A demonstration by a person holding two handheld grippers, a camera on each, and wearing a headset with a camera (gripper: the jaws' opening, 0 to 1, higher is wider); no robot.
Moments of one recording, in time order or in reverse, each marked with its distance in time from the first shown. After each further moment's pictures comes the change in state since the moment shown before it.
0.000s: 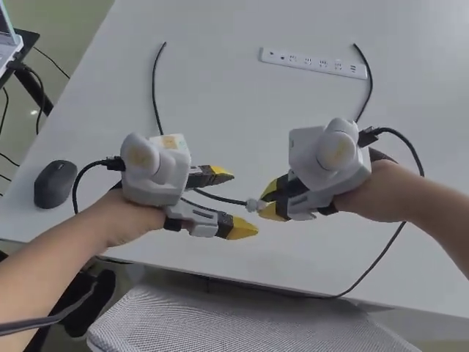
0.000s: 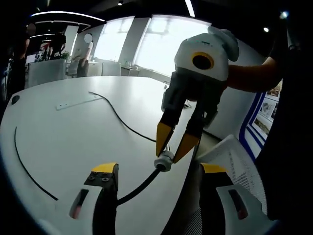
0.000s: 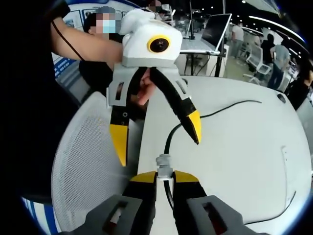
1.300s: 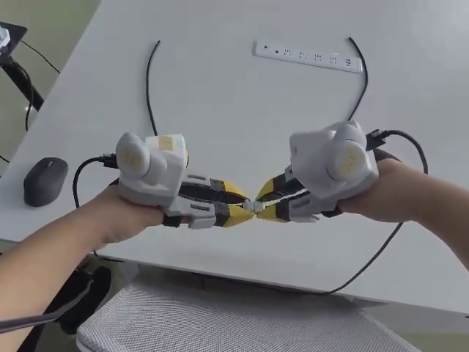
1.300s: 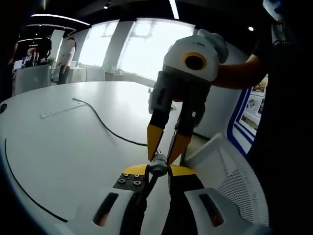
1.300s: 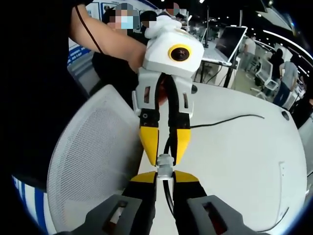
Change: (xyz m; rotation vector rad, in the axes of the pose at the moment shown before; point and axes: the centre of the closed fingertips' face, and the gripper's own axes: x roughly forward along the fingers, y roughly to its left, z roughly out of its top) left arm 0.008 -0.021 0.004 0.063 -0.032 -0.131; right arm -0.006 0.011 -0.002 -0.134 -0.034 0.028
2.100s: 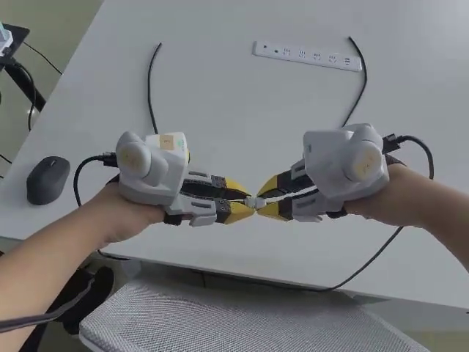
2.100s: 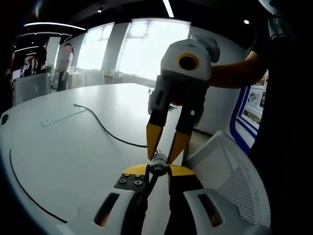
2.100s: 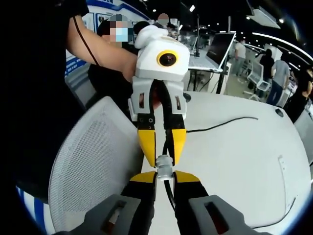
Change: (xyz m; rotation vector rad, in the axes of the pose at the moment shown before) left arm -0.002 -0.006 0.005 0.063 0.006 0.024; right arm -0.010 0.003 0.008 0.099 -0.133 -0.041
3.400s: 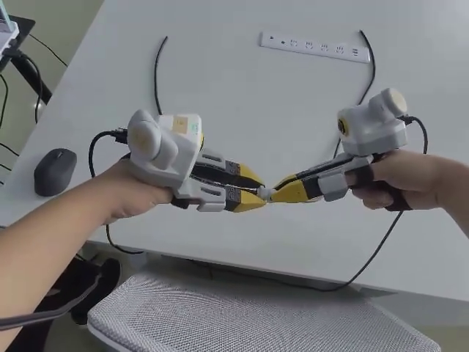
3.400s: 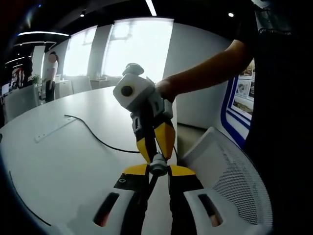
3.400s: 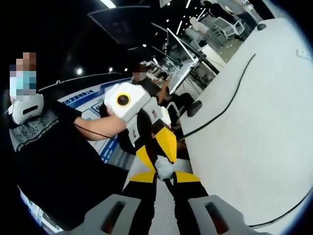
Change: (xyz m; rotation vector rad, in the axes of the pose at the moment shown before) left arm 0.002 -0.010 0.015 0.101 0.015 -0.096; right arm -0.015 0.004 0.008 0.686 -0.302 0.451
